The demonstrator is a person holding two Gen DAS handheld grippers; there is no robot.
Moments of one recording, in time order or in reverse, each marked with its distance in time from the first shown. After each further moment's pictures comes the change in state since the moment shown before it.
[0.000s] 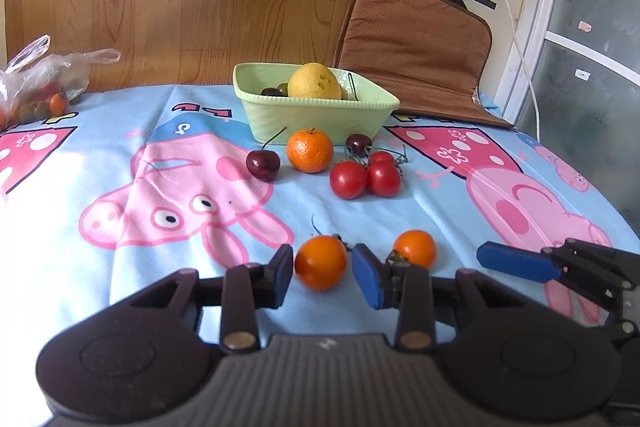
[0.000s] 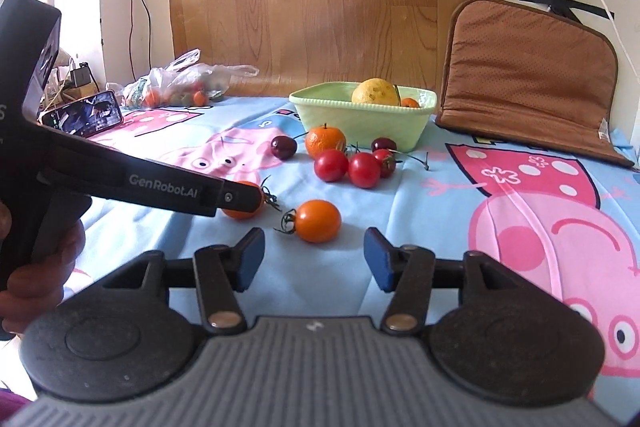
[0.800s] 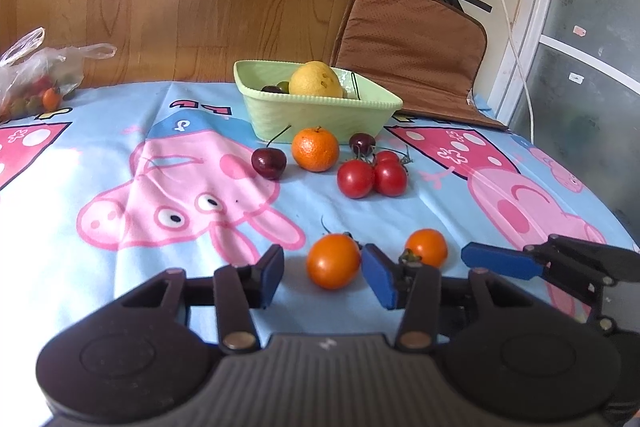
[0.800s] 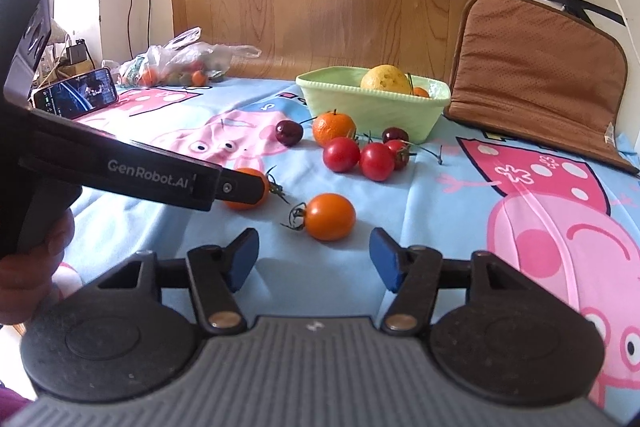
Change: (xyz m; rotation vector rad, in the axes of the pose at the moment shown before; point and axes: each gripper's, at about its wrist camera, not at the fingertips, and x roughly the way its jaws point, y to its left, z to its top) left arm 0.005 0.015 -0.001 -0.002 -0.002 -0.043; right arm 0.020 0.013 0.003 -0.041 0.055 -0.020
